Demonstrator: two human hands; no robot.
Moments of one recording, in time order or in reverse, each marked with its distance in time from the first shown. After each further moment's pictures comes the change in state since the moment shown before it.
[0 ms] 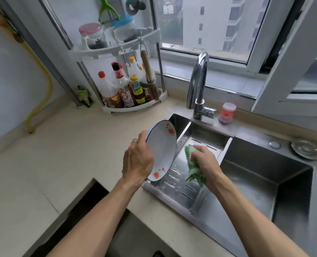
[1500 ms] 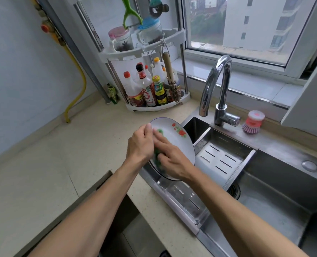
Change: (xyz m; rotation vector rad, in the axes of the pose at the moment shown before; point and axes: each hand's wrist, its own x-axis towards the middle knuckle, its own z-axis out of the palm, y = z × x) left_hand 0.034 0.027 -0.024 -0.194 0.043 -0.398; right_hand 0.027 -0.025 0.063 -0.557 -0.634 -0.723
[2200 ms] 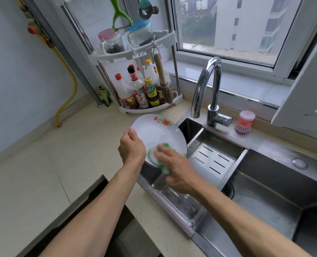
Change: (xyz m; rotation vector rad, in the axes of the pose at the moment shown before) left_hand 0.007 -0.001 0.022 -0.188 0.264 -0.229; right_hand -0.025 0.029 -0.007 -0.294 -0.011 0.032
